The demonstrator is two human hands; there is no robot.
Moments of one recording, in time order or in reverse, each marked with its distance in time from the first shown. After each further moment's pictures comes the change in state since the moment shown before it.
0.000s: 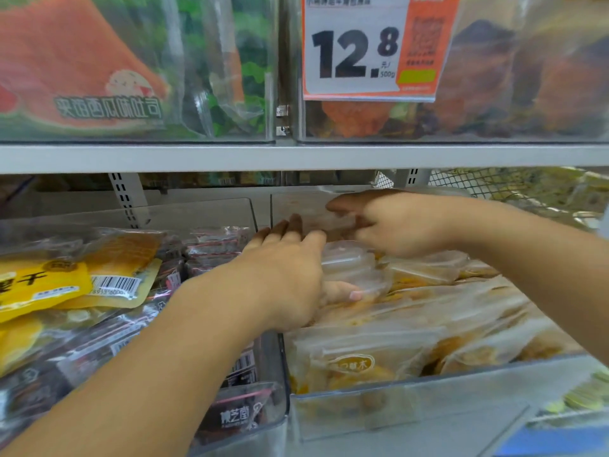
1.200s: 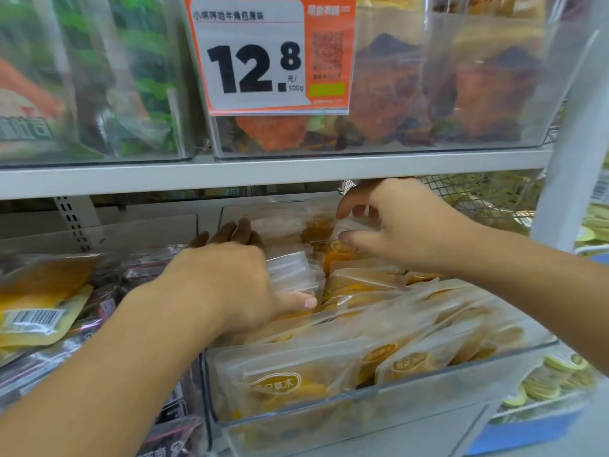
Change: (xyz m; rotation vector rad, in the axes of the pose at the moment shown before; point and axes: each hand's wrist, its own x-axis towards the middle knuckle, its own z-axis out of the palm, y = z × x) left_hand 0.012 0.019 -0.011 0.161 -0.021 -0.171; right_hand -0.047 0.051 0.006 0.002 0.464 0.059
